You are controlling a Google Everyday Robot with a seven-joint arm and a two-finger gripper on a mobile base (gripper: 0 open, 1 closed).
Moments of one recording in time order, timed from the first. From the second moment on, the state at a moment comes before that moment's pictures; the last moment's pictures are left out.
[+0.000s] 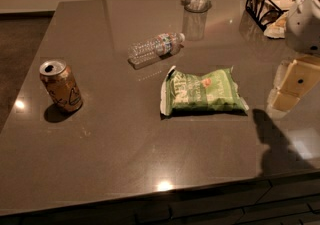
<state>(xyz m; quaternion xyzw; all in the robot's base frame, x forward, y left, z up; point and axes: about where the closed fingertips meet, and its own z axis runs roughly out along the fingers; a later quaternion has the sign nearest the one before) 0.438 -0.217 0.976 -0.60 0.78 -0.03 0.16</state>
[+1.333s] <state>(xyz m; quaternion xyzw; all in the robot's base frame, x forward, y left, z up) 0.480 -0.174 0.908 -0.61 0.78 0.03 0.14</state>
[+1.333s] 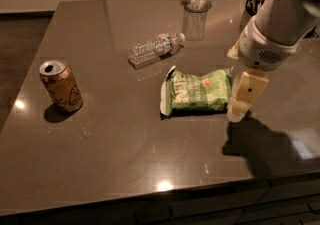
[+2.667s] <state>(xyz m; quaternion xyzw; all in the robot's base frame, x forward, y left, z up) 0.515 -0.125 0.847 -0.65 0.74 0.07 0.14</state>
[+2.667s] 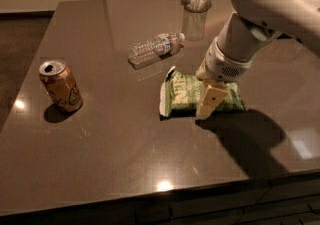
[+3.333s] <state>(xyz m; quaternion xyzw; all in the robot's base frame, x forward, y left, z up) 0.513 -0.090 0.876 -0.68 0.71 0.08 0.17</state>
